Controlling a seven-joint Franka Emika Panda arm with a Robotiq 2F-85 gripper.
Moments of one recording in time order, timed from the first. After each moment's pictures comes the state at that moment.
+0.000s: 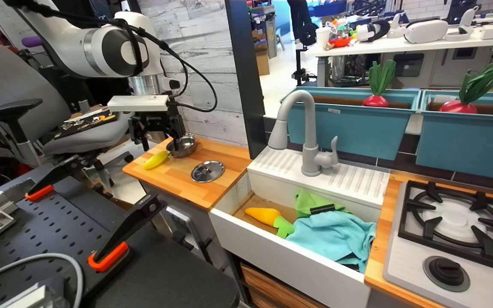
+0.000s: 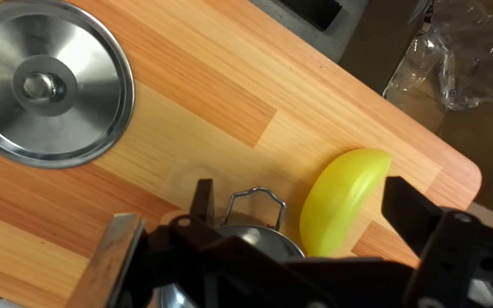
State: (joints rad) arm 0.17 0.92 0.14 -1.77 -0.07 2.53 -0.31
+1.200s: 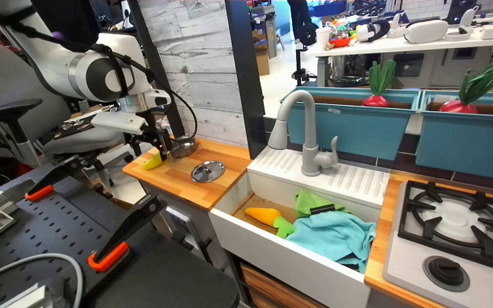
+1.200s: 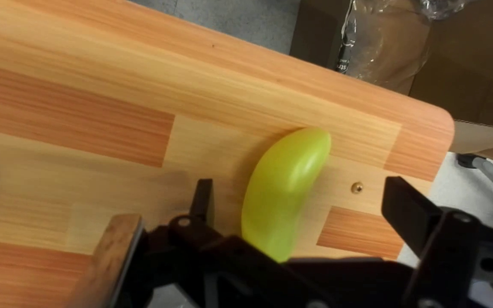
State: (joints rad) arm 0.18 0.98 0.20 -1.85 -0.01 2.78 -0.07
